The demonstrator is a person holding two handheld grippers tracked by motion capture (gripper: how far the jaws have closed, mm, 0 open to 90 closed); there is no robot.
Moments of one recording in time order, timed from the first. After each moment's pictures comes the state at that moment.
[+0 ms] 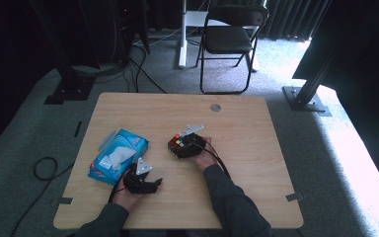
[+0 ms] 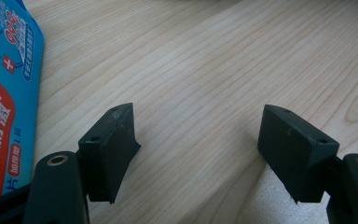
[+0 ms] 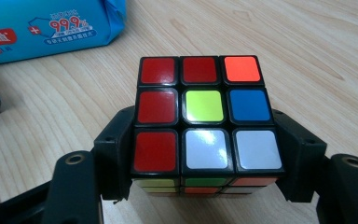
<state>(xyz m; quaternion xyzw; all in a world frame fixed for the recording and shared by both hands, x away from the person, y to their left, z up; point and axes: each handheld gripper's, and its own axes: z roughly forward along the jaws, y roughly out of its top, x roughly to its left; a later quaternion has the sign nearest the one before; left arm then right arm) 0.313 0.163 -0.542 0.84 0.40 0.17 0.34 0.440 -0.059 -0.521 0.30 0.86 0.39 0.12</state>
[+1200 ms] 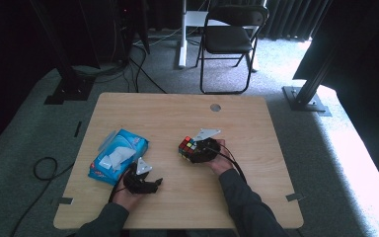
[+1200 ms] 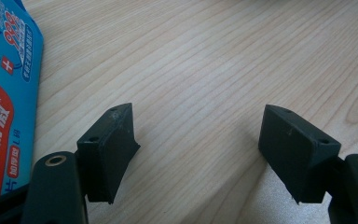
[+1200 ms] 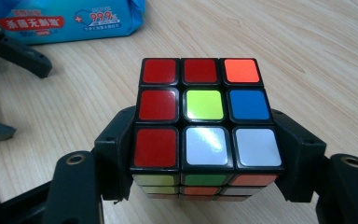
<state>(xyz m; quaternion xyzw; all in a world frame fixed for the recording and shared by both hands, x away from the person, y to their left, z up) 0.313 0.163 -0.542 0.84 0.40 0.17 0.34 0.411 -0.105 -0.499 0.27 0.86 0.41 0.13</state>
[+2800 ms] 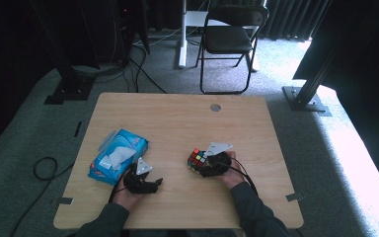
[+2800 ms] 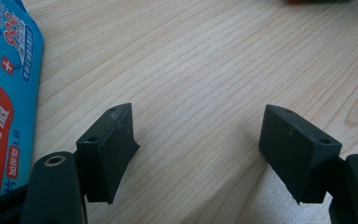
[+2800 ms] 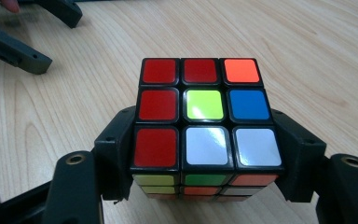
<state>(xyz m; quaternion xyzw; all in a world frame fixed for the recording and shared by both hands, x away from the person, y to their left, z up) 0.313 0.163 -0.543 0.84 0.40 0.17 0.34 0.373 -0.140 -0.518 0.25 0.87 0.41 0.13</state>
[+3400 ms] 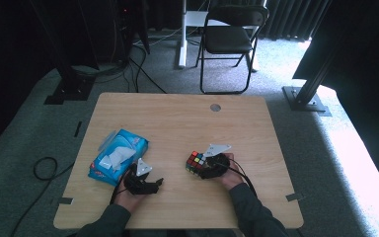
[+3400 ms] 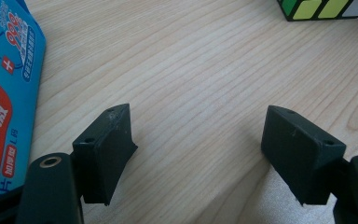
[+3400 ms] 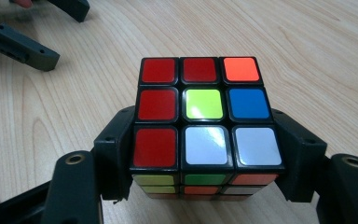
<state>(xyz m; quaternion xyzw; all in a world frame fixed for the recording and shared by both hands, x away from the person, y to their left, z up) 0.311 0.161 -0.546 0.83 0.40 0.18 0.35 0.374 -0.137 -0.528 0.25 0.87 0.41 0.11</state>
